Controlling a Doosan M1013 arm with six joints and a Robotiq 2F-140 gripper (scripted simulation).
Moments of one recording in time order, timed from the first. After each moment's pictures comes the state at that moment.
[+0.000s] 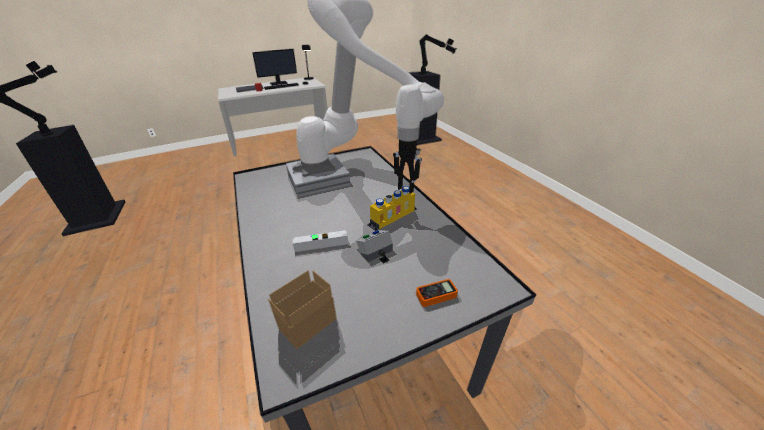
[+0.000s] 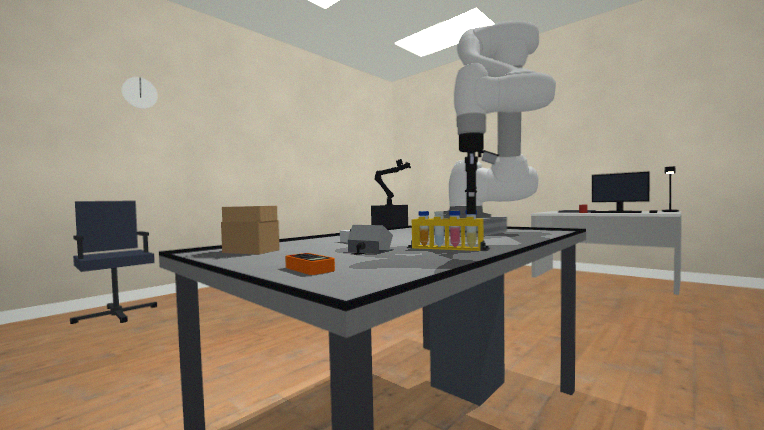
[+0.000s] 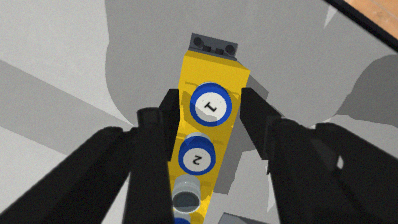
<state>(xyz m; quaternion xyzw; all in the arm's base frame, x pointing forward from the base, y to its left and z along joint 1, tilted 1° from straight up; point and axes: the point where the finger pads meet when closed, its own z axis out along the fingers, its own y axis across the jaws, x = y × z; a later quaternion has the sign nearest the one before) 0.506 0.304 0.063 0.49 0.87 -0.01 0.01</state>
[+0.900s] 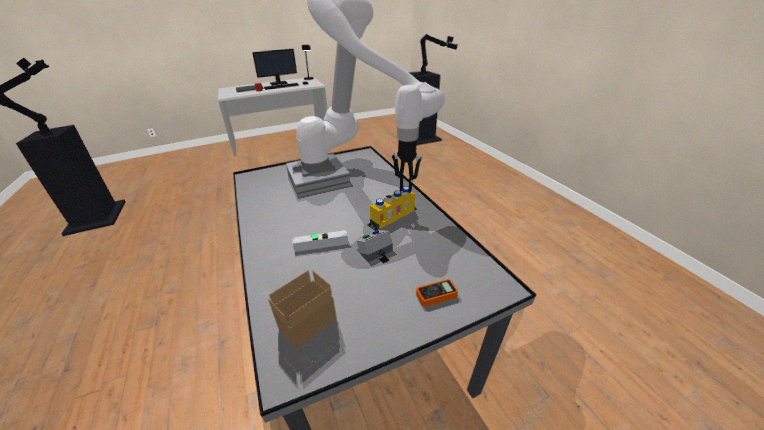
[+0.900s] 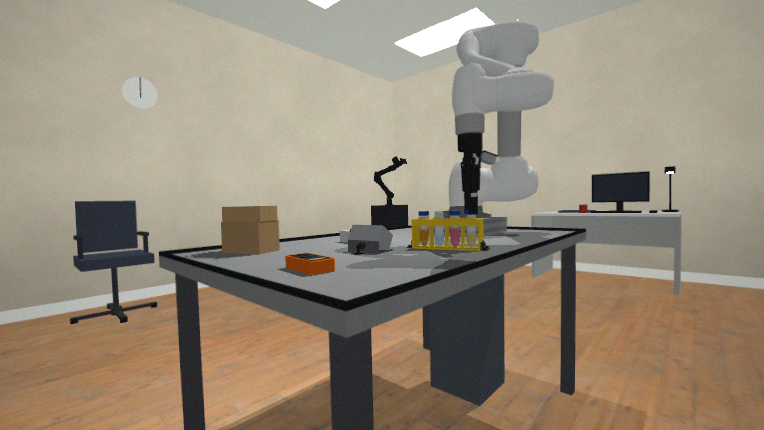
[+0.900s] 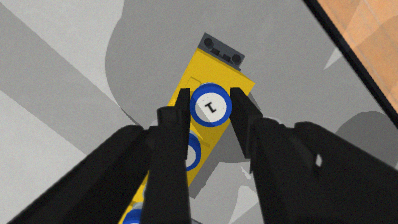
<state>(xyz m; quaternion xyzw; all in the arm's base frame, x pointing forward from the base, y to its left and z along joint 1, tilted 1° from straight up) 0.506 0.304 0.063 0.37 0.93 0.00 0.00</state>
